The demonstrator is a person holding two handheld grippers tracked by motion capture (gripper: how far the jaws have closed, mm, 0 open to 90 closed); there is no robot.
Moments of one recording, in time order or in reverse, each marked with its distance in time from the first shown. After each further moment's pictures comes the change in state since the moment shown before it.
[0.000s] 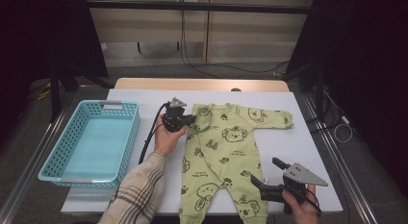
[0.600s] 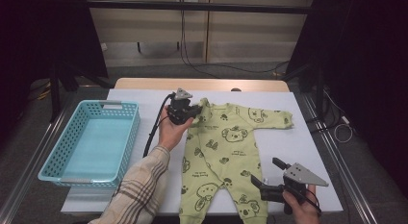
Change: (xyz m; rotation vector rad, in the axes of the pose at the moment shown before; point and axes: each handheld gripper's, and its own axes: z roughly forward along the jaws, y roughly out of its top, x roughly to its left) left arm -0.016 0.032 -0.006 -0.085 0.001 0.003; right arm -0.001 0.000 -0.001 -0.002 0.005 -0.012
